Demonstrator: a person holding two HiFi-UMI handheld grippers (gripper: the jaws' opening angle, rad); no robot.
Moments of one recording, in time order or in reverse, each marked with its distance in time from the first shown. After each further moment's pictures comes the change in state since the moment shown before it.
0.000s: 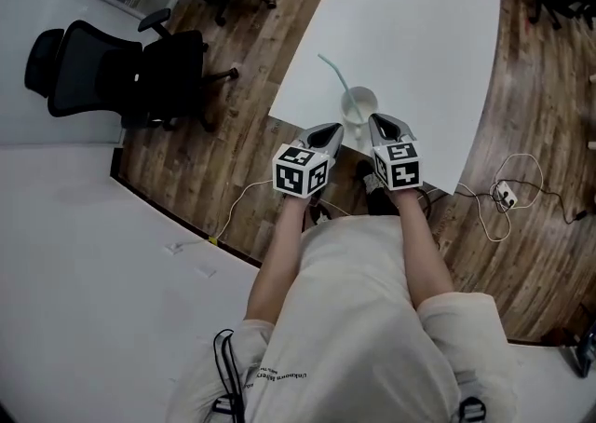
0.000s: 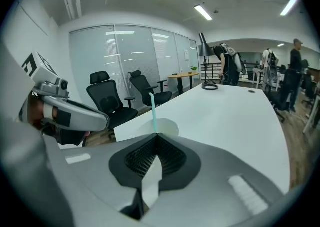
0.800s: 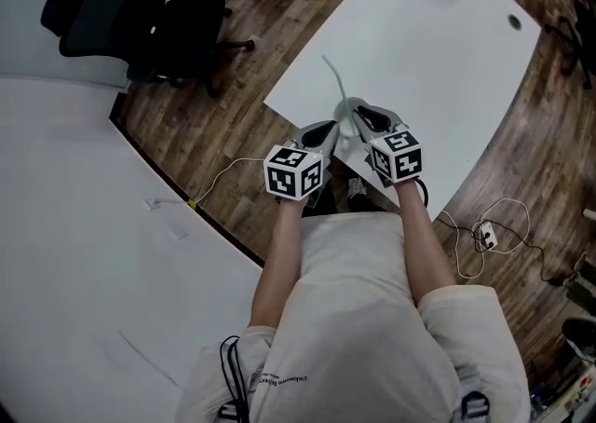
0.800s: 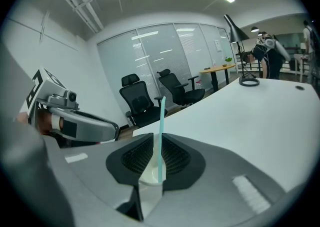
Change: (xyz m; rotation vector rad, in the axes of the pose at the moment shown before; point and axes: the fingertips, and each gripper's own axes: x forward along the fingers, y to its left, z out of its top) left arm 0.025 0.007 0.019 -0.184 -0.115 0.216; right arm 0.041 0.001 0.032 -0.088 0.028 0.427
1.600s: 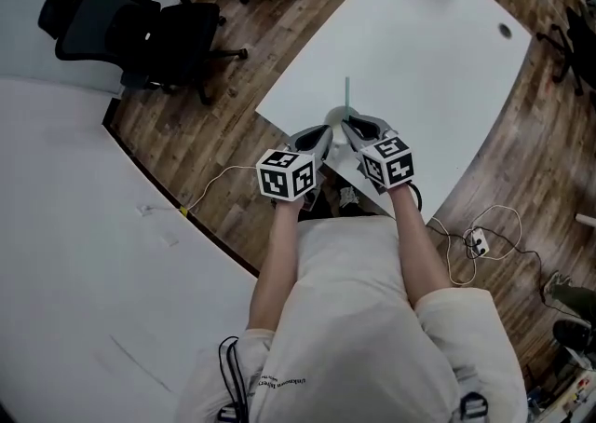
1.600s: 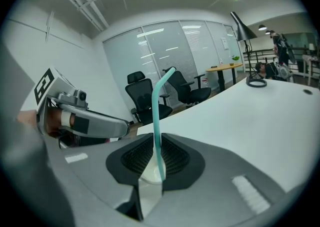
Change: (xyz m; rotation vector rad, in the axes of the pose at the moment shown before) left arm 0.010 0.001 0.006 -0.074 -0.036 -0.007; right arm -0.001 0.006 0.000 -0.038 0.029 0.061
